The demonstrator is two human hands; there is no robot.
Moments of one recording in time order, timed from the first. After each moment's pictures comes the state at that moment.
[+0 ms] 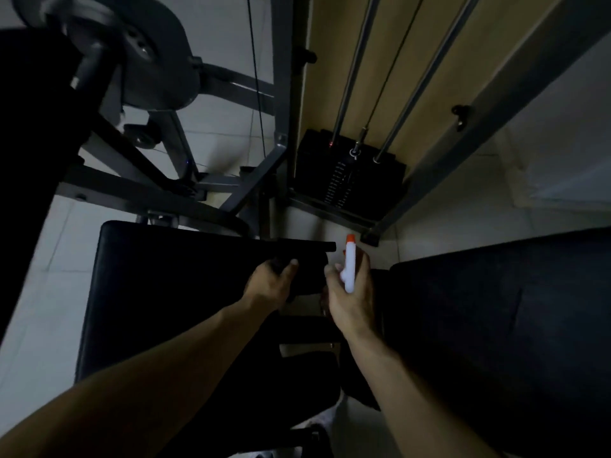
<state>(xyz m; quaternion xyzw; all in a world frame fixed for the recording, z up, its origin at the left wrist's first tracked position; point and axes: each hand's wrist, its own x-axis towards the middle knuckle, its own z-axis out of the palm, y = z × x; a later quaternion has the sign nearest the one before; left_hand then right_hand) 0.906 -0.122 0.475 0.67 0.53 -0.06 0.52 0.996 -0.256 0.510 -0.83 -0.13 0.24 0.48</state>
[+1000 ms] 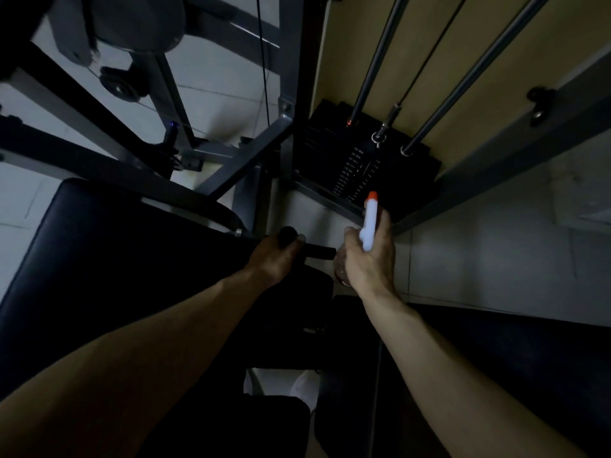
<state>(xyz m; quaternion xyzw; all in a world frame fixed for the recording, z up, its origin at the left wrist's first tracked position) 1.003 -0.080 0.381 0.65 0.49 0.01 0.58 1.136 -0.196 0.421 -0.84 -0.18 0.26 0.44</state>
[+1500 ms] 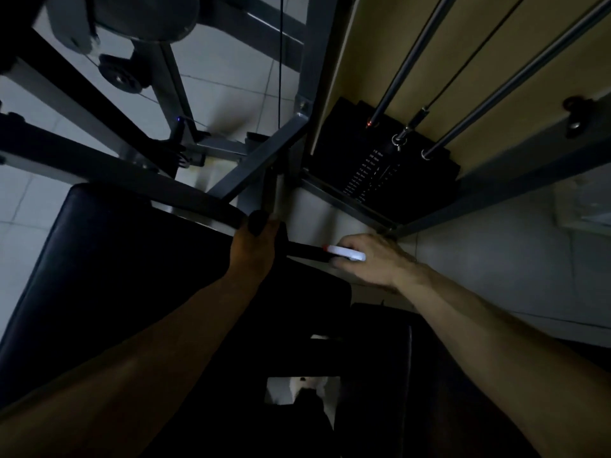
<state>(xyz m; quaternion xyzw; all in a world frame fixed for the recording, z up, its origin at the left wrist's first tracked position) 0.970 -0.025 0.386 0.45 0.64 0.12 0.61 1.181 -0.156 0.377 -0.78 -0.50 0.39 0.01</state>
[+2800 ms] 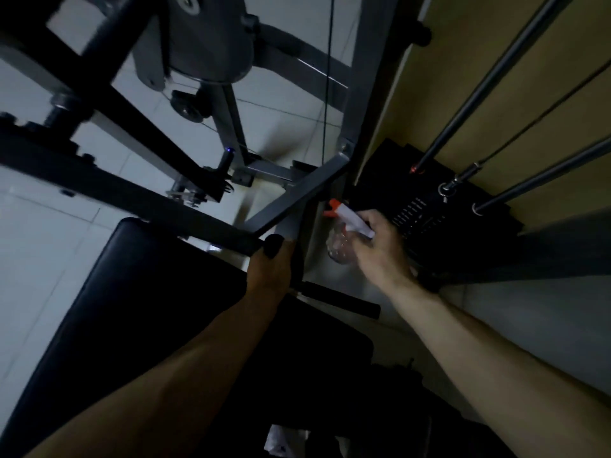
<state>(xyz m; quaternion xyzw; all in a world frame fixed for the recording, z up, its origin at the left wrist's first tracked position) 0.999 0.007 0.399 0.37 0.71 0.17 0.57 1.184 -0.049 0.385 -0.76 -0.35 0.39 0.39</state>
